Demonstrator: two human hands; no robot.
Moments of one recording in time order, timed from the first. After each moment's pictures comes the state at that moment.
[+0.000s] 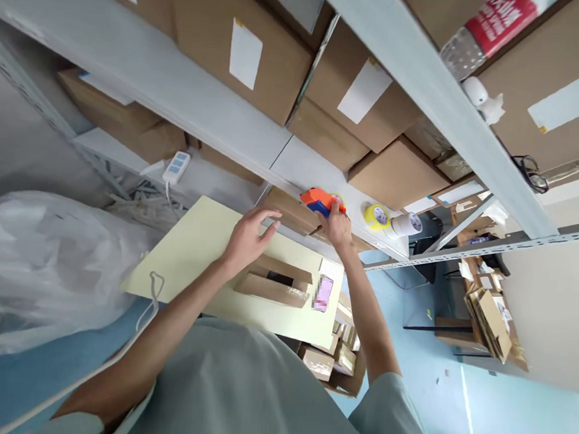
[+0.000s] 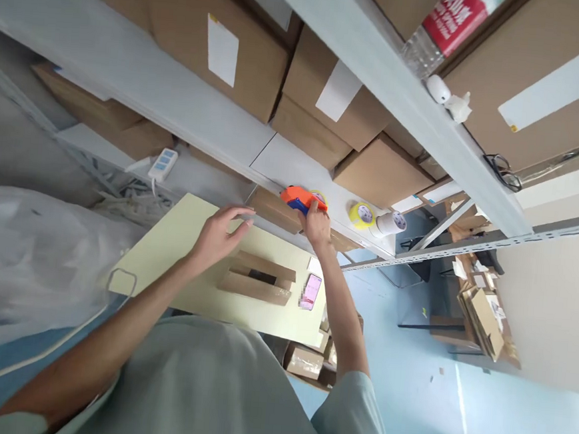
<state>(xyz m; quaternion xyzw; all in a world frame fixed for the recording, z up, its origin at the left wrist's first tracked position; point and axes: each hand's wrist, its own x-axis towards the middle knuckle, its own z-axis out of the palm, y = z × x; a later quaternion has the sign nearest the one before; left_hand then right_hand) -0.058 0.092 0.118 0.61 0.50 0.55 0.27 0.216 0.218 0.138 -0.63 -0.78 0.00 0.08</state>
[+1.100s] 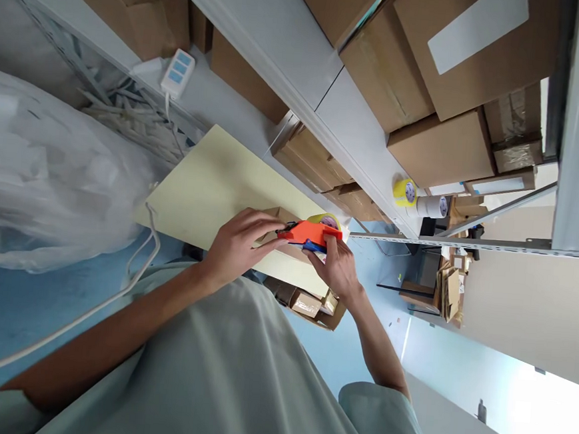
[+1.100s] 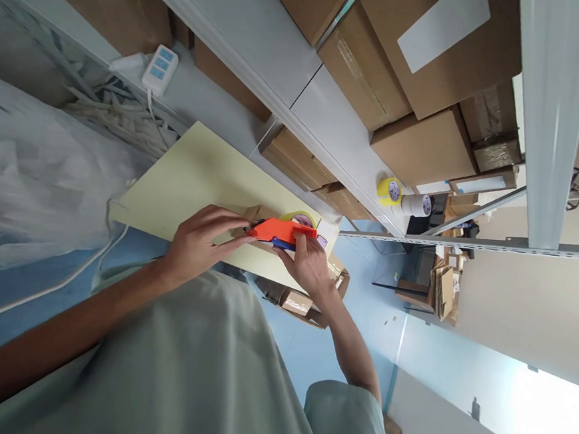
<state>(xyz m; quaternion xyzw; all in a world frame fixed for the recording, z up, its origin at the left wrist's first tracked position) -0.107 -0.025 0.087 0.63 0.49 0.55 0.25 0.164 0.001 0.152 -0.45 -0.89 0.02 0.05</state>
